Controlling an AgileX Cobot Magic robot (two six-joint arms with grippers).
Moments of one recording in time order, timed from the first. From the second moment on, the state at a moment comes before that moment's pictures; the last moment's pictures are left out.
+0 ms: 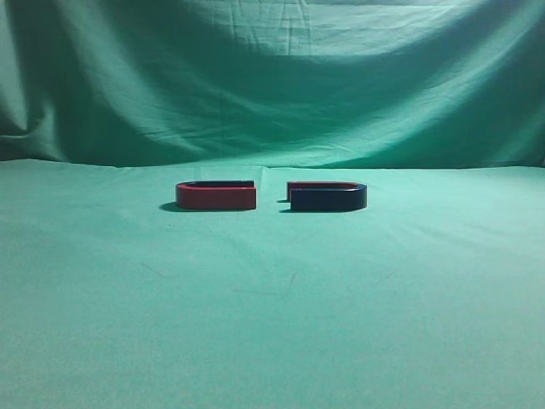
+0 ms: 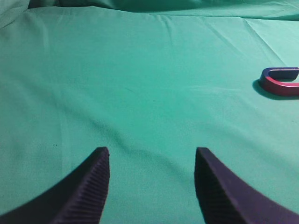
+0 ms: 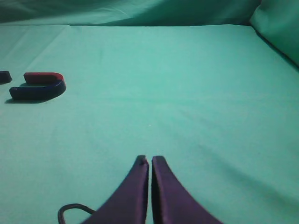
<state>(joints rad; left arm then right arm) -0.01 -0.01 0.02 -0.01 0.35 -0.03 0.08 -0.01 0.03 0.07 0.39 -0.08</state>
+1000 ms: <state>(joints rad) -0.01 -0.01 0.02 -0.01 0.35 -0.03 0.10 0.20 -0.23 0.29 0.22 -0.15</state>
